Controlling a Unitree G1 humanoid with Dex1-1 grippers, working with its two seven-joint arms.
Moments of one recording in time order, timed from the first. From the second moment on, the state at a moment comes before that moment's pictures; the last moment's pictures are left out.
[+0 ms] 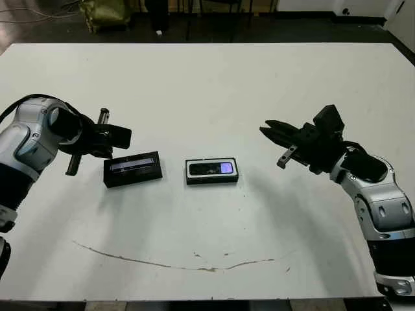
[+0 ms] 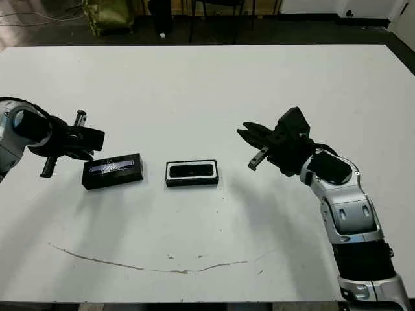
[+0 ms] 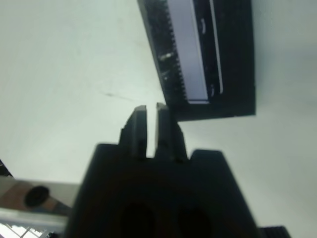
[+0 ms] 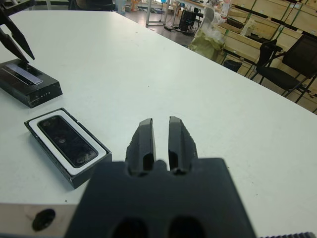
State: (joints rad) left arm -0.77 0.86 -0.46 0.37 0.50 0.04 -1.32; right arm -0.38 -0.50 0.05 -0.04 0.19 0.30 0.68
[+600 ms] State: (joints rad) left arm -0.78 0.88 -0.50 0.36 0.49 0.02 -1.48; right arm -0.38 -0.50 0.05 -0.04 0.19 0.30 0.67
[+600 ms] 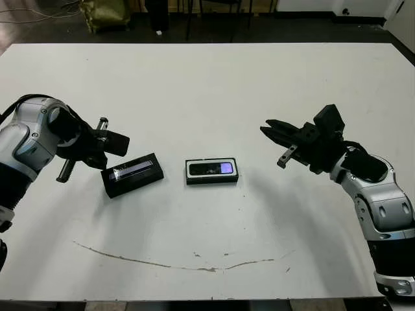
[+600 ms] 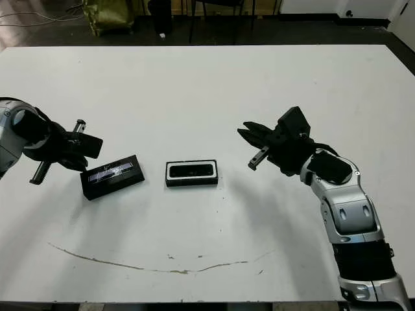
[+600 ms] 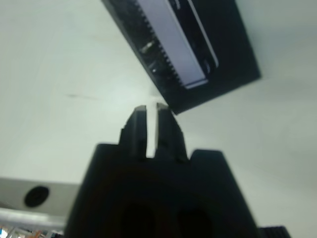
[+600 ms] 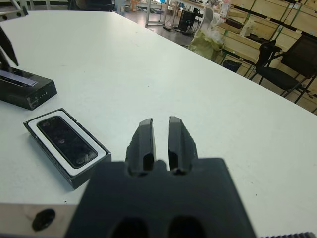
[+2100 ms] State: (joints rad) left arm -0.31 0.93 0.16 0.04 0.04 0.00 -0.87; right arm -0.38 -0.50 0.06 -0.03 0.20 0.28 0.69
